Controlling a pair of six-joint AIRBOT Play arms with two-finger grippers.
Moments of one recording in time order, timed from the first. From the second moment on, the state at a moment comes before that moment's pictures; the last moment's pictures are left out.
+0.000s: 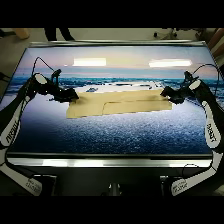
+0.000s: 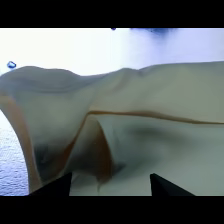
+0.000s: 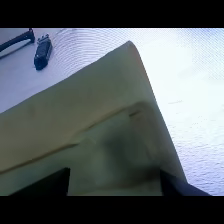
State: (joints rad) left arm -0.01 -1.82 1.56 1.07 -1.14 -1.46; right arm -0.22 -1.78 1.44 -1.08 0.85 1.48
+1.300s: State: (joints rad) left arm -0.56 -1.94 1.57 0.55 -0.72 -1.49; right arm -0.24 -1.39 1.46 -0.75 1.35 1.49
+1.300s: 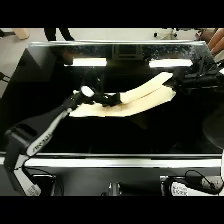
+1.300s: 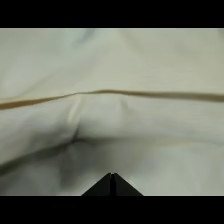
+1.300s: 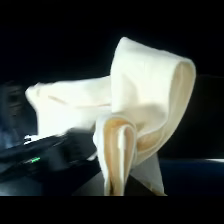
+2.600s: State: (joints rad) left arm -0.07 -1.19 1.65 1.22 -1.11 -1.59; right arm 0.32 -1.73 1.46 -0.46 0.87 1.50
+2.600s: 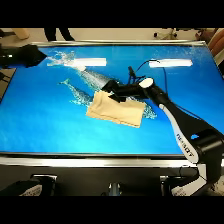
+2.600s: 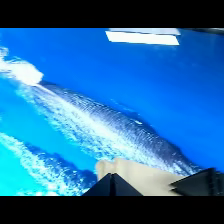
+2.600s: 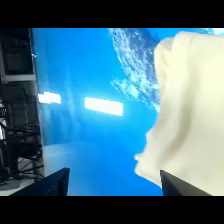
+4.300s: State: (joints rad) left arm -0.13 -1.17 1.45 1.26 -1.11 -1.61; right arm -0.90 -1.62 1.50 -1.10 1.44 1.62
